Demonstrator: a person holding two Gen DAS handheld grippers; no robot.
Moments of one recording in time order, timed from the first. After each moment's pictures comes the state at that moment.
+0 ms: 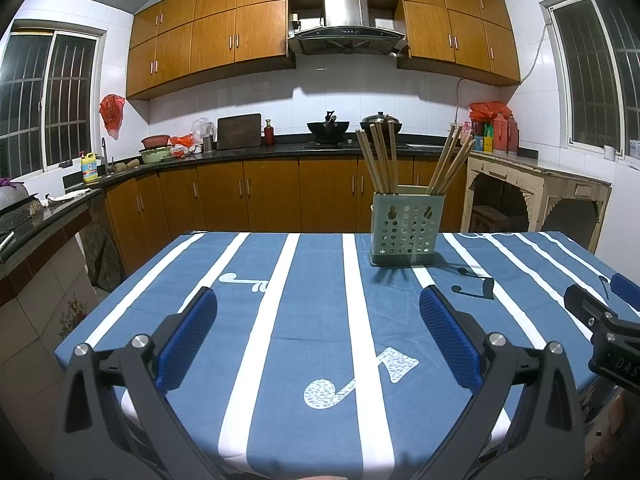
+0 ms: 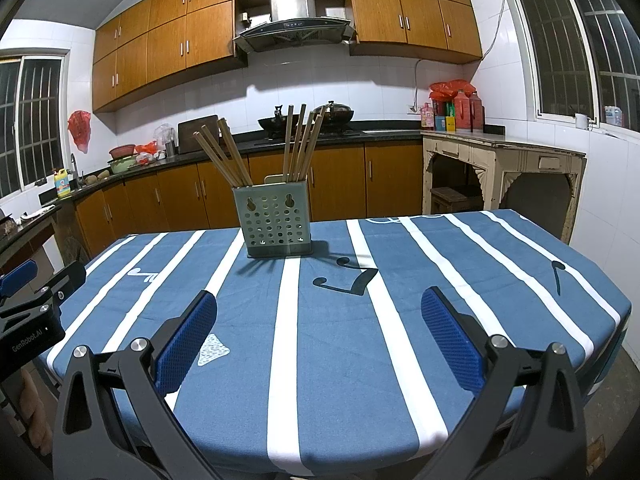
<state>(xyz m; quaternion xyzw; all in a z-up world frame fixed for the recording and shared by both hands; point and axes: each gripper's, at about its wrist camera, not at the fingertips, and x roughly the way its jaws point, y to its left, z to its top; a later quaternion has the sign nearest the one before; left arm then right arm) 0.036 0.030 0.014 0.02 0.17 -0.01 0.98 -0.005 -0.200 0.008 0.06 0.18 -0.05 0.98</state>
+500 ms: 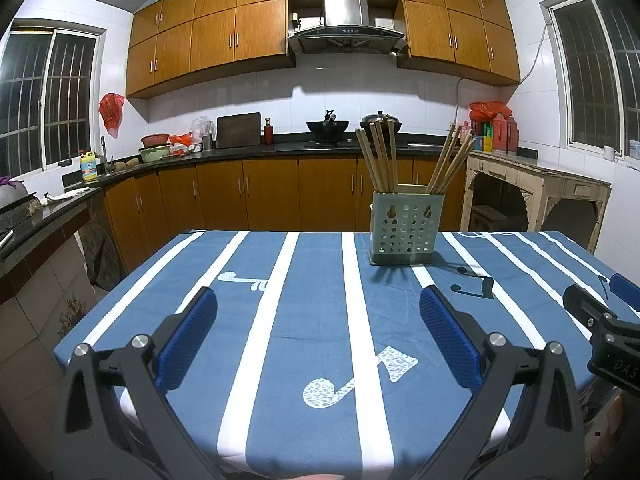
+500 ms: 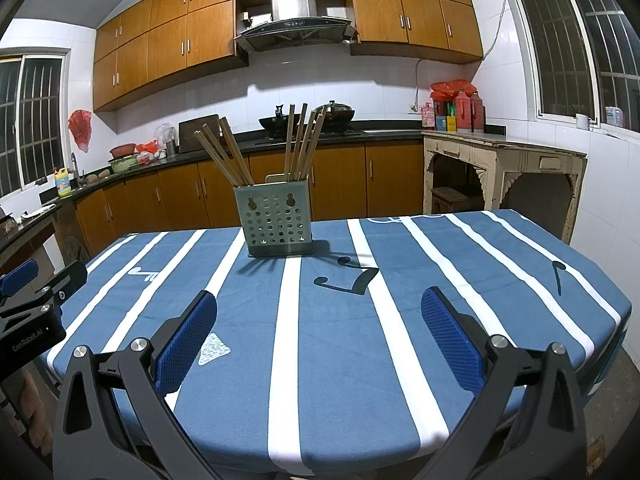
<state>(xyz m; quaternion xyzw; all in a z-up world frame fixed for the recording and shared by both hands) 0.035 0.029 0.014 0.02 0.17 -0.01 0.98 -0.006 -0.198 0.008 0.06 0.18 -0.05 0.98</state>
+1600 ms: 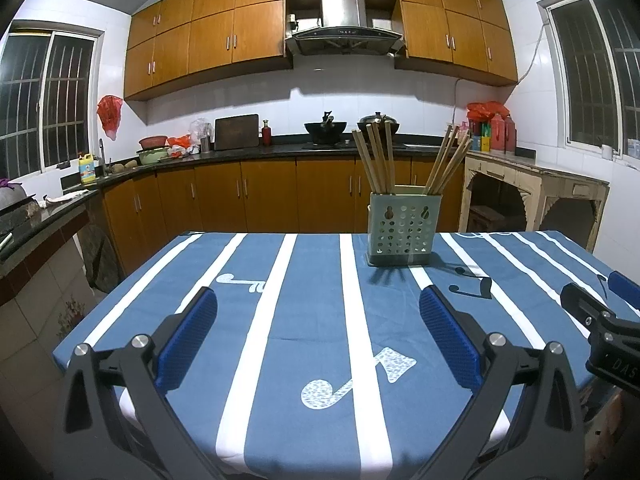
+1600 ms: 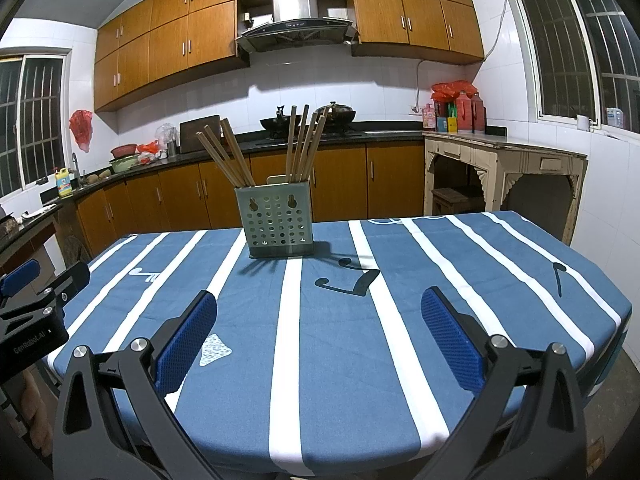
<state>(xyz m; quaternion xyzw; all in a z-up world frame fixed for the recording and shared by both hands) 0.032 0.024 0.007 0.02 0.17 -0.01 0.98 -0.005 -0.196 0.009 0.06 0.18 -0.05 0.98</state>
